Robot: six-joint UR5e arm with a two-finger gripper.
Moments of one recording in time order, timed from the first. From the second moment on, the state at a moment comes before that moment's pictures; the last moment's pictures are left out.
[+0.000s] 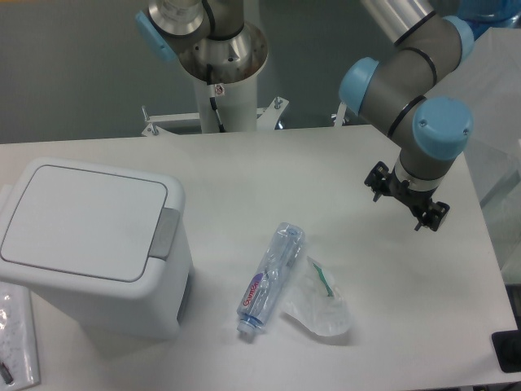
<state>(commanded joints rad) 2.75 -2.01 -1.52 -1.17 1.65 1.46</state>
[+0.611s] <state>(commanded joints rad) 2.74 -2.01 -1.52 -1.17 1.49 1.37</state>
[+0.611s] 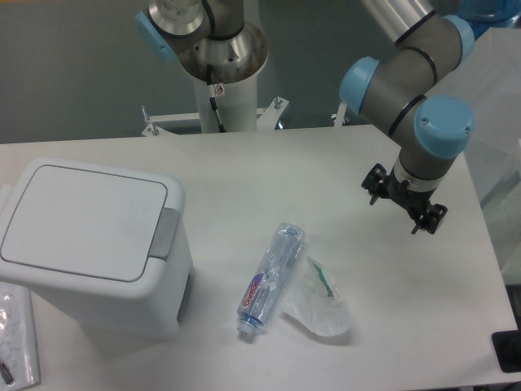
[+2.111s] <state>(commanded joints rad) 2.47 -1.82 -1.39 -1.04 1.15 0.56</state>
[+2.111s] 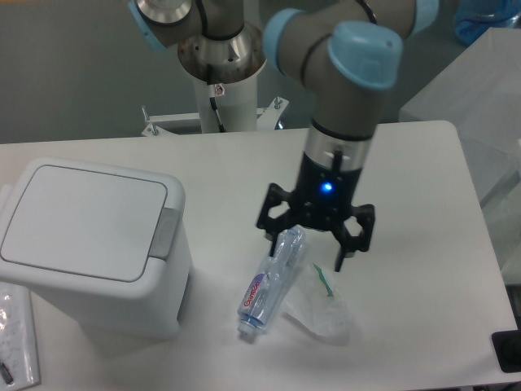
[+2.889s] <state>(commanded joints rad) 2.37 -1.80 -1.45 -1.04 1.10 0.52</state>
